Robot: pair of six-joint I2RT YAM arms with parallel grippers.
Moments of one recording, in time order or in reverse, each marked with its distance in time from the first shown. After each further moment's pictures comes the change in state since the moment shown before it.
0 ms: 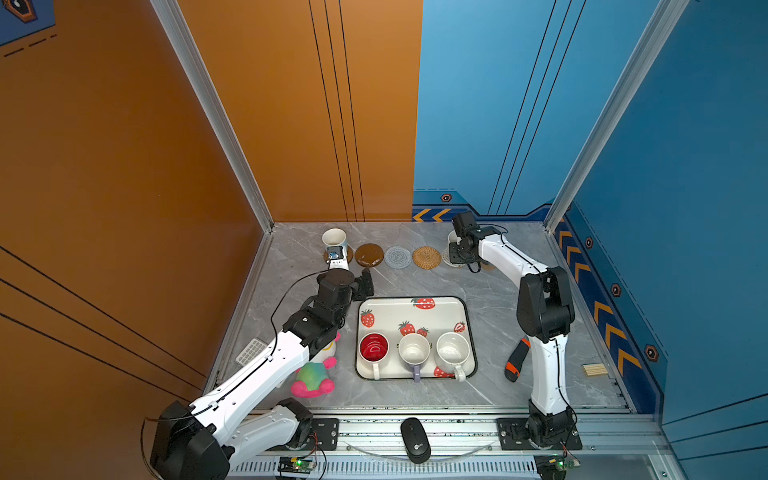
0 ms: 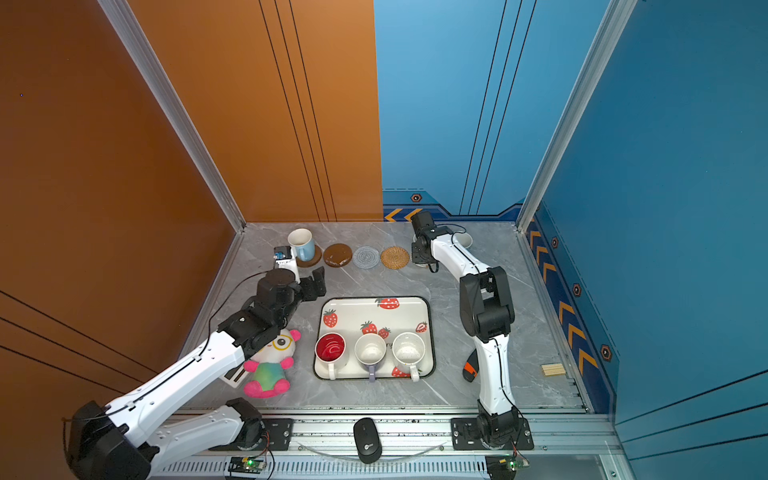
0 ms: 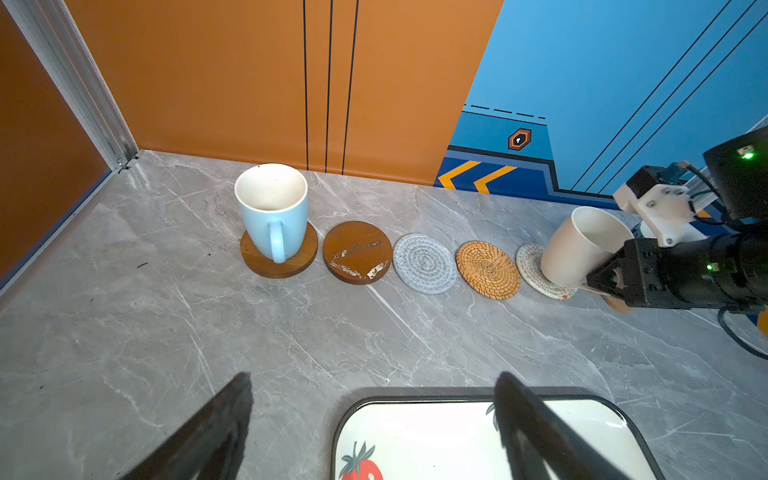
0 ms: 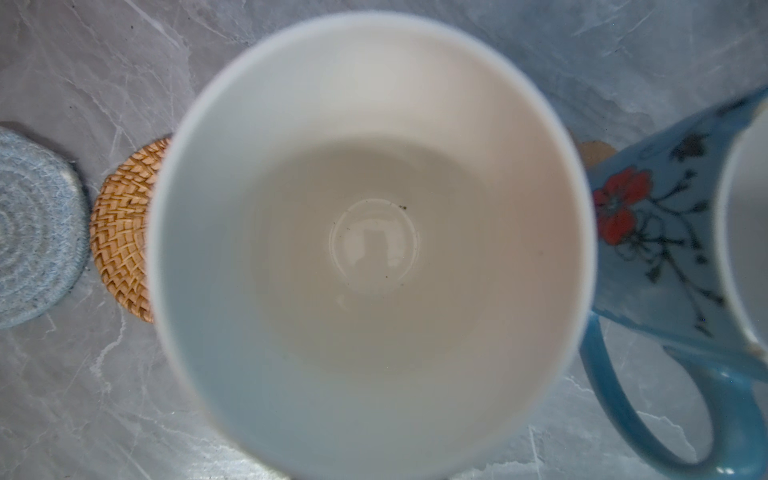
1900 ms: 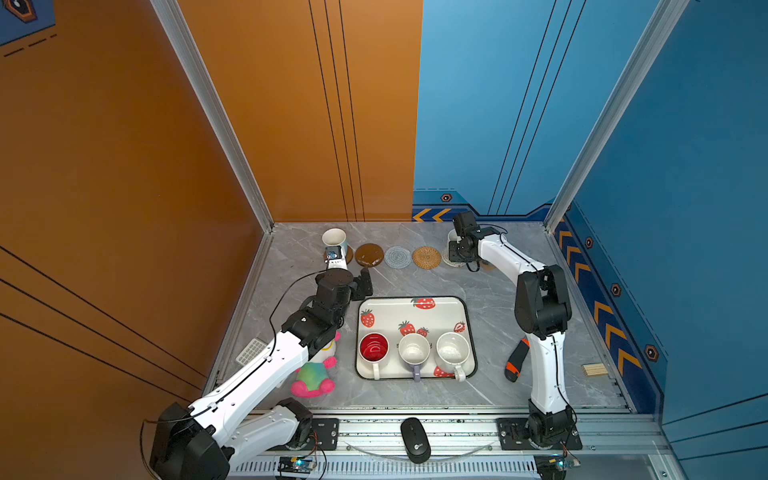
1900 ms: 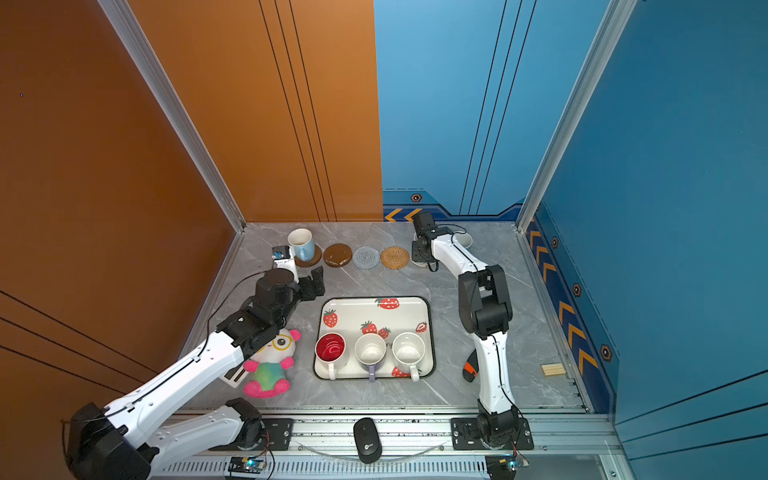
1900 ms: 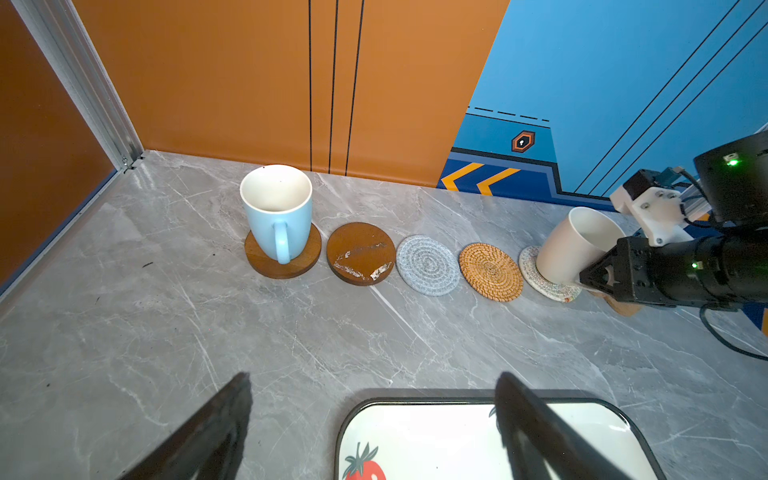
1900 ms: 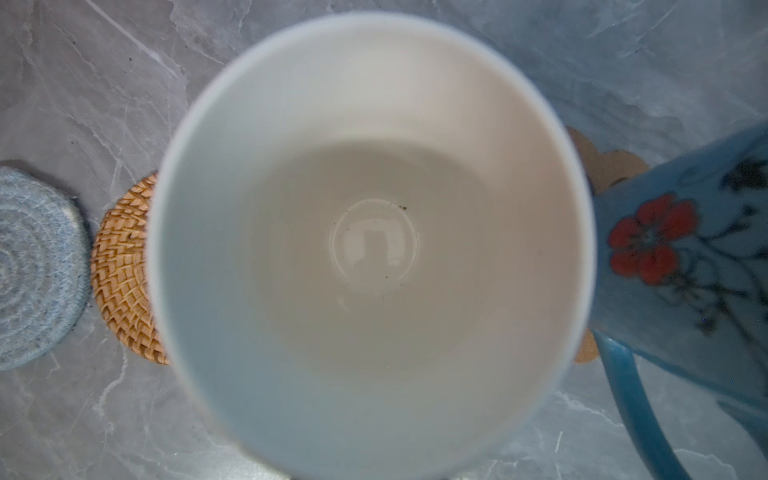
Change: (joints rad) left arm 0.008 -0.008 0.000 -0.004 0.000 0.000; right arm -0.013 0.038 0.019 0.046 -0.026 0.030
